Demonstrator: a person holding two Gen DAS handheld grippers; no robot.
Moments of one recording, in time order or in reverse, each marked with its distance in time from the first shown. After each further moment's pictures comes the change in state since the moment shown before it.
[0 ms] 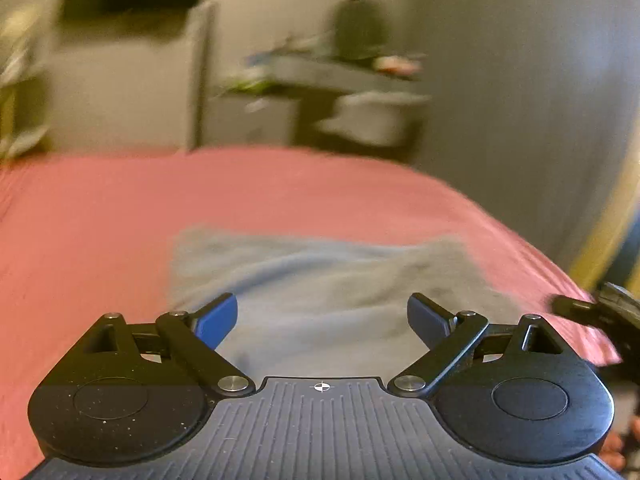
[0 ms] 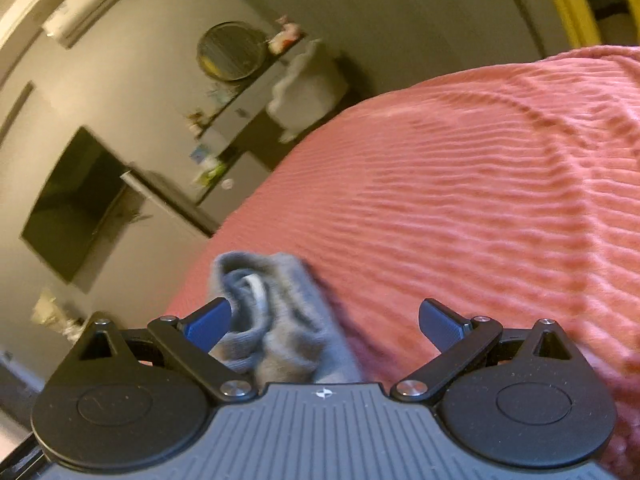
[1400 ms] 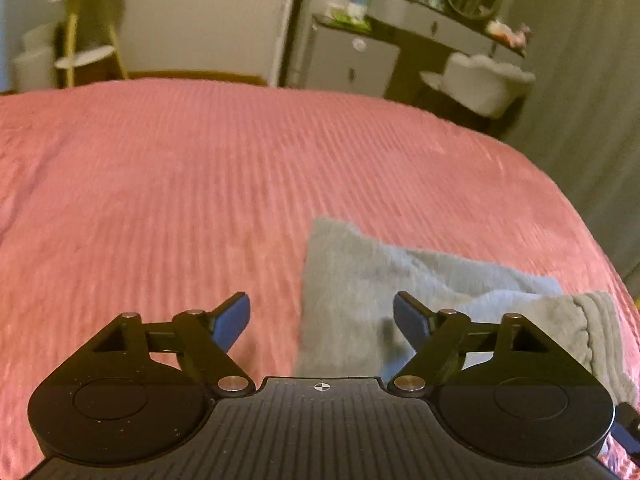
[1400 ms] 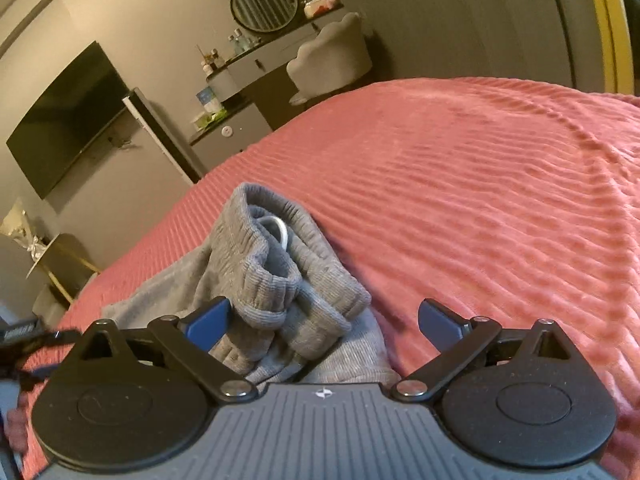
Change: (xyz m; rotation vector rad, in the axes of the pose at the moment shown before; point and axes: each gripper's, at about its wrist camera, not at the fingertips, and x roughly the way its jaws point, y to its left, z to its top) left arm 0.057 0.090 0.054 -0.121 0.195 0.144; right arm 0.033 0.034 -0.031 -0.231 0.077 -0.107
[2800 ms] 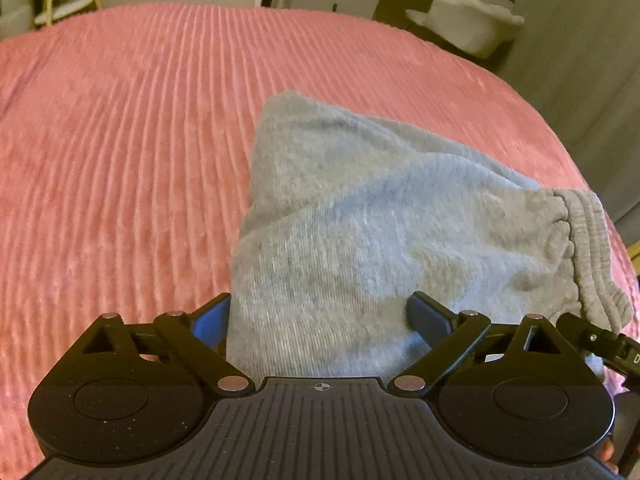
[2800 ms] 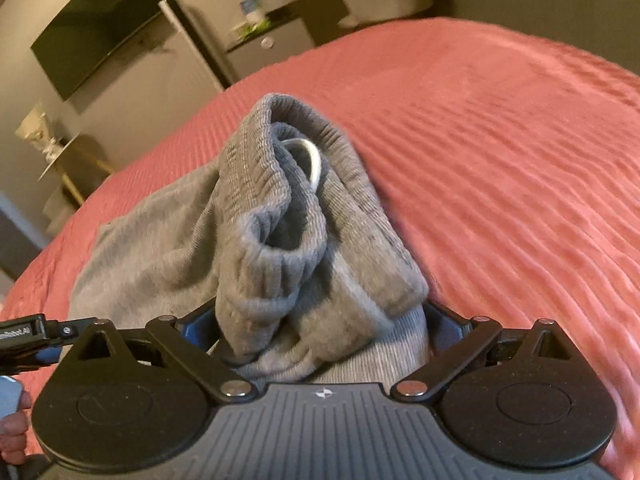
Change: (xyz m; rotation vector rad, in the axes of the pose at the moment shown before) left arm -0.011 -0.025 -0.073 -0.014 0.181 -0.043; right arm 0.055 0.019 0.015 -0.180 0.269 0.077
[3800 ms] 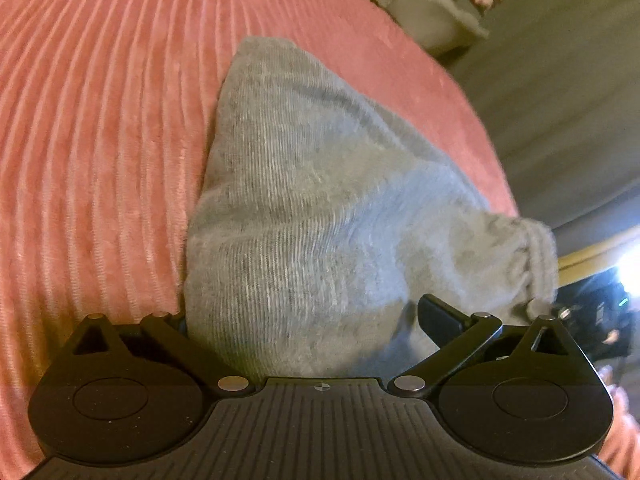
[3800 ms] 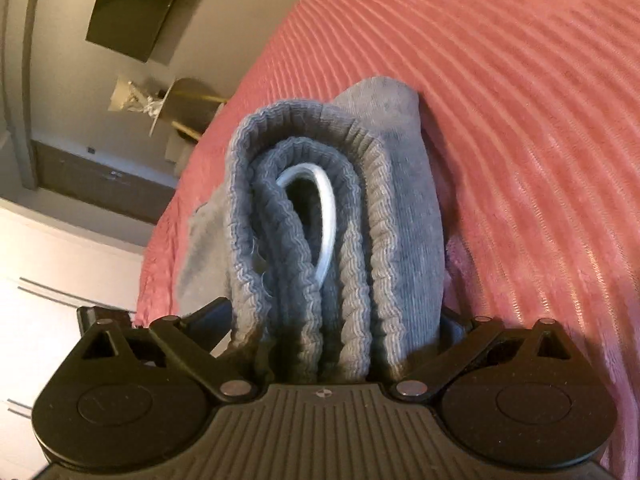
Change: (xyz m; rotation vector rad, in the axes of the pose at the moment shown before) left arm 0.044 0.056 0.024 -0.177 0.122 -0.372; right arm 0.051 -0.064 0.087 0.135 0.406 0.481
